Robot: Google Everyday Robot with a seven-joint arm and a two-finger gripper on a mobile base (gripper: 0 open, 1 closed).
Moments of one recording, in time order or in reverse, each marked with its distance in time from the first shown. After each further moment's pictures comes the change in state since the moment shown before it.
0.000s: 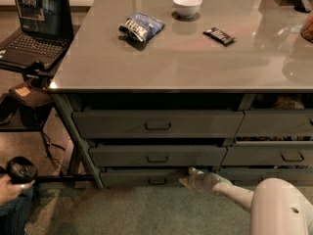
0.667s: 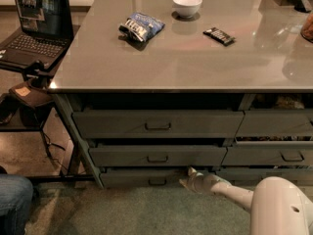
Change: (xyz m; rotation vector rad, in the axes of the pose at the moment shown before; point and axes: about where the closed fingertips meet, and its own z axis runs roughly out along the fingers) arm -0.004 -0.002 -0.005 0.000 0.000 0.000
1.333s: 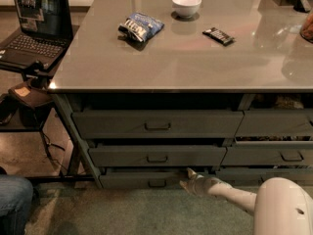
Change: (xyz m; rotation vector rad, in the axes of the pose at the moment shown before) arm 0.003 0.010 -0.008 0.003 -0.002 -0.002
